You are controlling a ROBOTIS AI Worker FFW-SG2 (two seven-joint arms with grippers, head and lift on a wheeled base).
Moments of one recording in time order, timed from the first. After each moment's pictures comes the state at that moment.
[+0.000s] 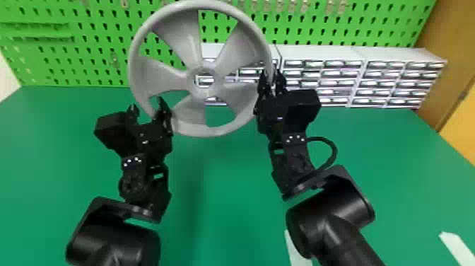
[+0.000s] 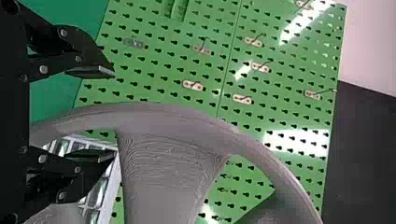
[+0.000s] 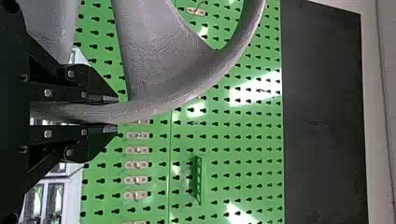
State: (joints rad) left arm -0.09 0.12 -0.28 -1.64 0.25 -0.18 0.45; right arm -0.28 -0.08 0.45 -1.54 -0.03 -0.18 -0.36
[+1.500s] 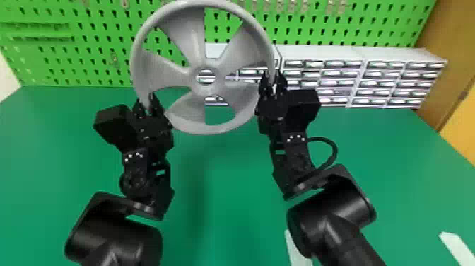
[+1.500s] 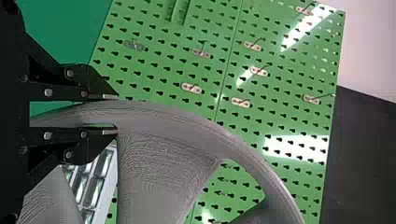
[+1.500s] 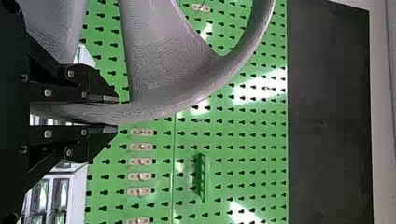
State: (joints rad) left arm -0.09 0.12 -0.29 -1.70 0.26 -0.13 0.51; right arm -0.28 -0.08 0.45 -1.54 -0.03 -0.16 -0.36
